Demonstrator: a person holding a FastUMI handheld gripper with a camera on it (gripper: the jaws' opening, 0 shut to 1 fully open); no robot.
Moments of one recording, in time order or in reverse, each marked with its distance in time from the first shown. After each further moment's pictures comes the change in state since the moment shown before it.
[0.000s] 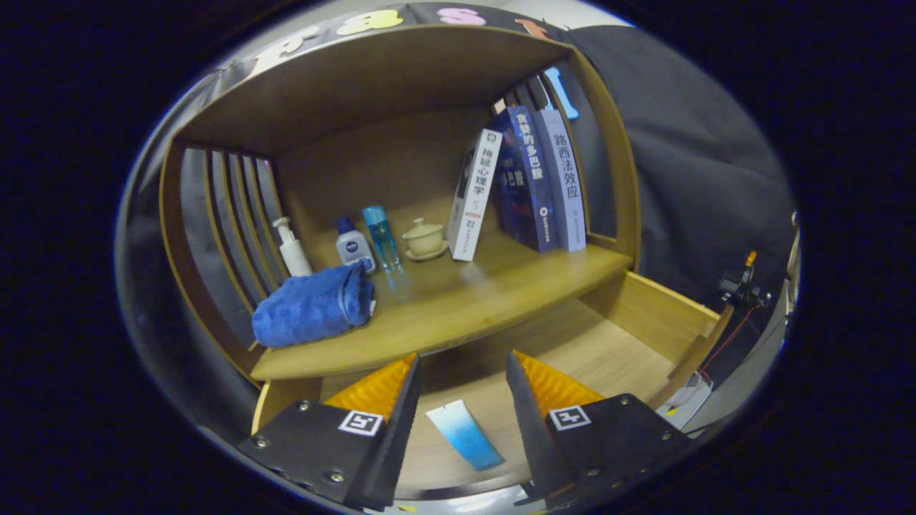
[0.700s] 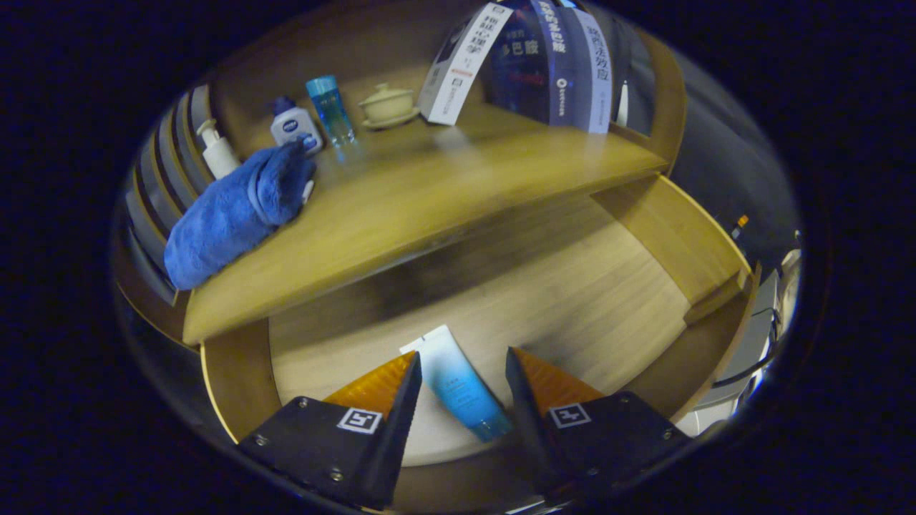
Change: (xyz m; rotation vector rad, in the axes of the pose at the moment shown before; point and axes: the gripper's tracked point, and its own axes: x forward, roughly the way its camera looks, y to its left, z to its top) arm 0.035 0.002 -0.097 -0.084 0.510 -0.137
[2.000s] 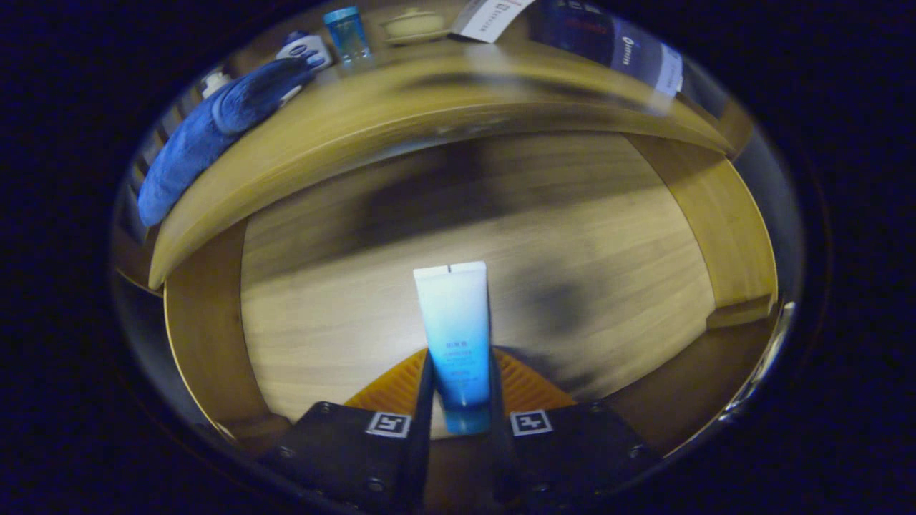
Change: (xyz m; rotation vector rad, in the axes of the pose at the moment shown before) arm 0.020 -0.012 -0.040 -0.119 0.274 0.022
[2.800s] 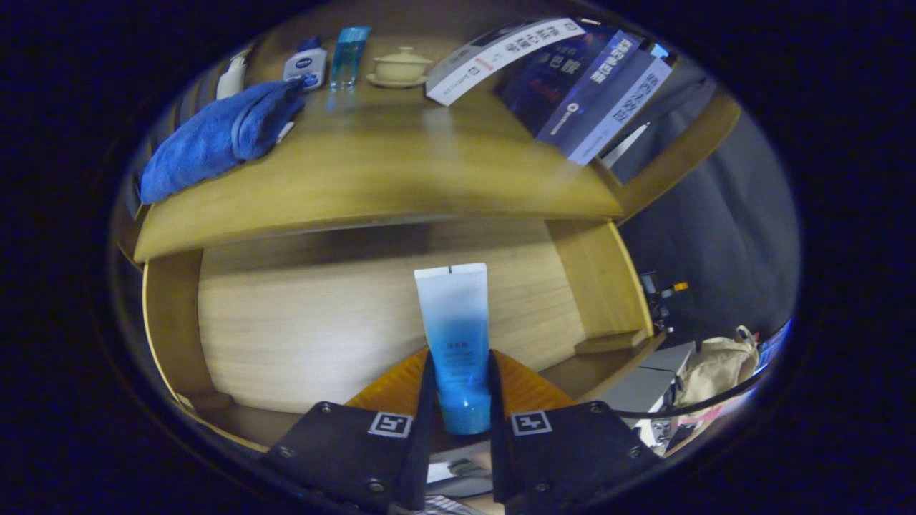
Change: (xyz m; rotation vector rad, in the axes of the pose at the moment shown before) arm -0.094 -0.068 0.032 -0.154 -0.143 -0.370
